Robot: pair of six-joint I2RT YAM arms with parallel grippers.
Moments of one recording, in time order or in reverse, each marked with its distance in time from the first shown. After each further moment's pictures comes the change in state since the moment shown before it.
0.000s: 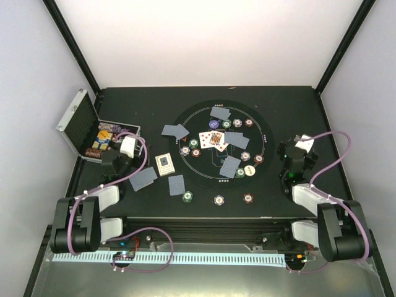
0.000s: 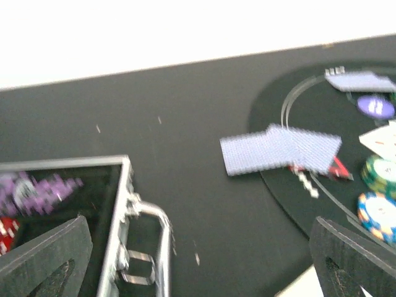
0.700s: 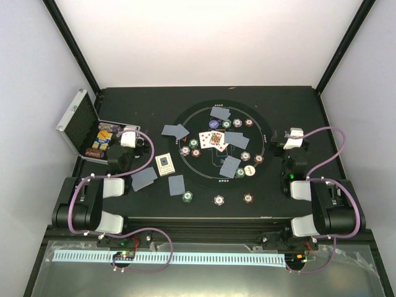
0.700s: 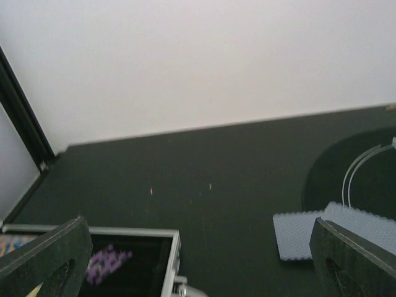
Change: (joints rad) left arm -0.095 0.204 0.059 0.447 -0.288 -0.025; right arm -0.061 0.223 -0.037 0.511 -0.425 -0.183
